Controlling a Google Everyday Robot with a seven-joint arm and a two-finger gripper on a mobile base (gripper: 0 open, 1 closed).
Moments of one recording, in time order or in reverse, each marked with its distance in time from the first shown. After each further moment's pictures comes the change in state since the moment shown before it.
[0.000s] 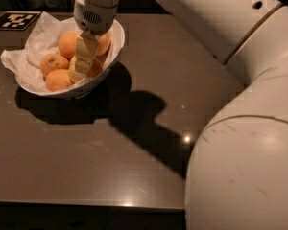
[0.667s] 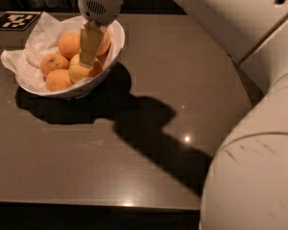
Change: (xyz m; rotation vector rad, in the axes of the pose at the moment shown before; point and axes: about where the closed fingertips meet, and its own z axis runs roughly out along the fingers) arm 0.010 -0.009 -0.031 0.111 0.018 0.049
